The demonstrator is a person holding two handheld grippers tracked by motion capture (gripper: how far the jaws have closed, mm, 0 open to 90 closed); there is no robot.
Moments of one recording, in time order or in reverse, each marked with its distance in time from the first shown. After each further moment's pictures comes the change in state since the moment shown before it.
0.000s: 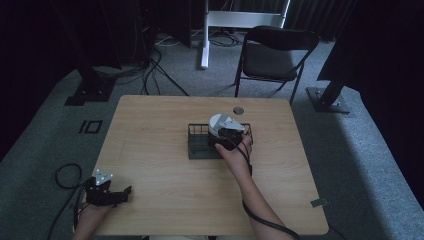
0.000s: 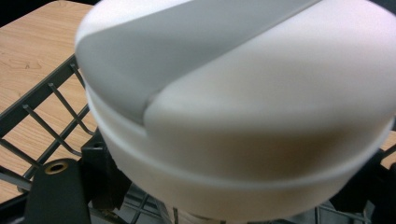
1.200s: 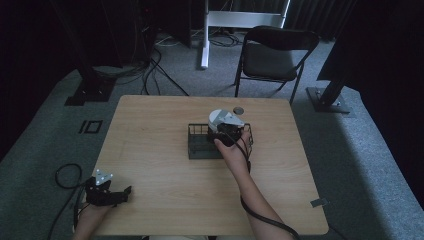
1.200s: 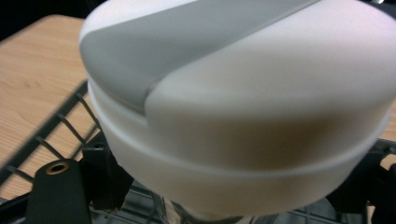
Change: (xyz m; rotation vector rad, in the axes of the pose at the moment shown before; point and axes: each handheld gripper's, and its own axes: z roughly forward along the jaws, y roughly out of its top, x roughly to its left) left arm 0.000 0.000 0.000 0.001 0.000 0.000; right arm 0.005 0.018 -0.006 -0.003 -0.038 0.016
